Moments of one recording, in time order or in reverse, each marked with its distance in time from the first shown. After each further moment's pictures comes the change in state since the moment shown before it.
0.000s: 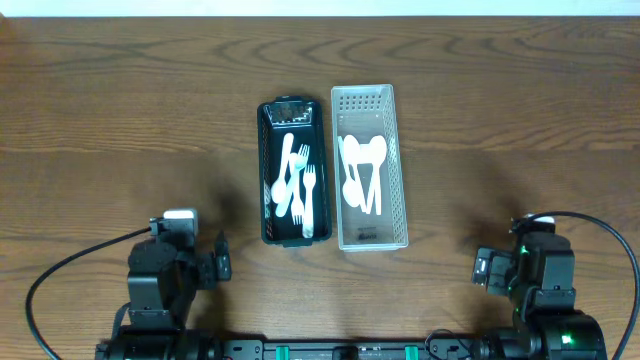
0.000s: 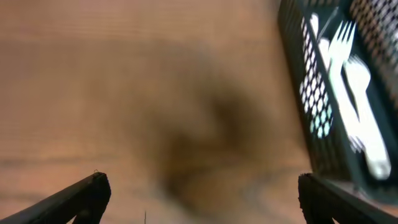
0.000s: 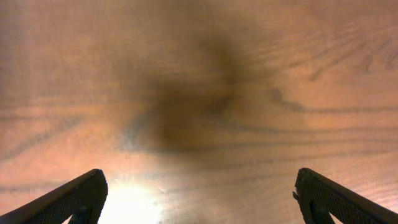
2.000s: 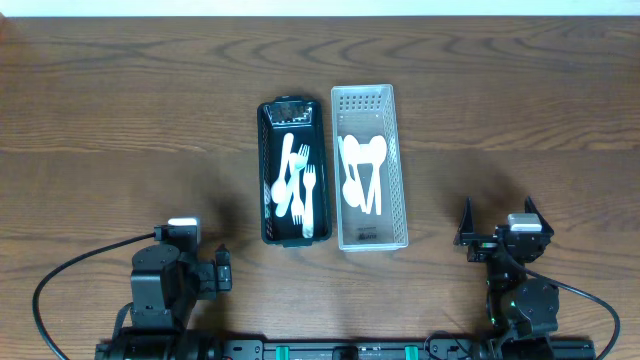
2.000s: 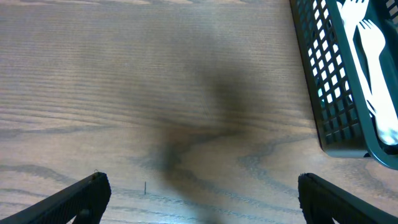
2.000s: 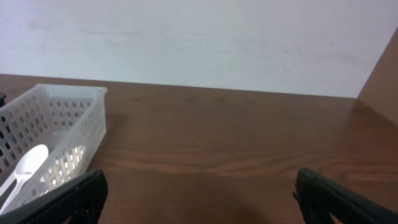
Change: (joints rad) left arm 0.000 0.000 0.000 -0.081 0.000 0.002; right arm 0.122 -0.475 -0.499 0.917 -0.045 -0.155
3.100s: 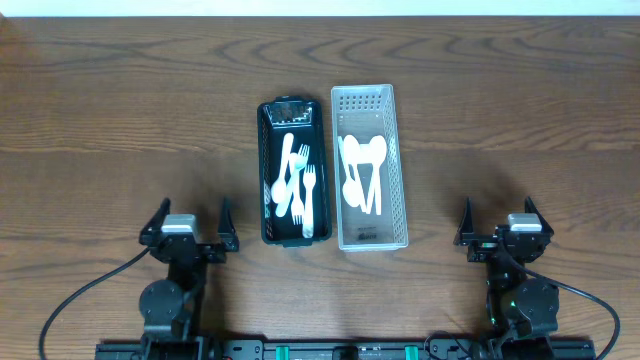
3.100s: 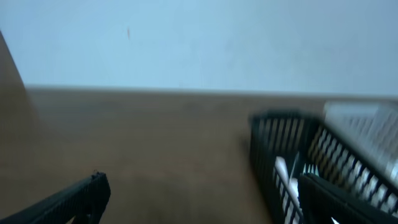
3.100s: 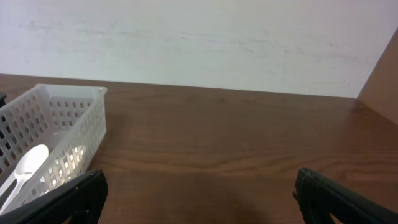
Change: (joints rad) left arm 0.000 -0.363 -0.463 0.840 0.053 -0.030; right arm 0.000 0.000 0.000 0.000 0.000 0.000
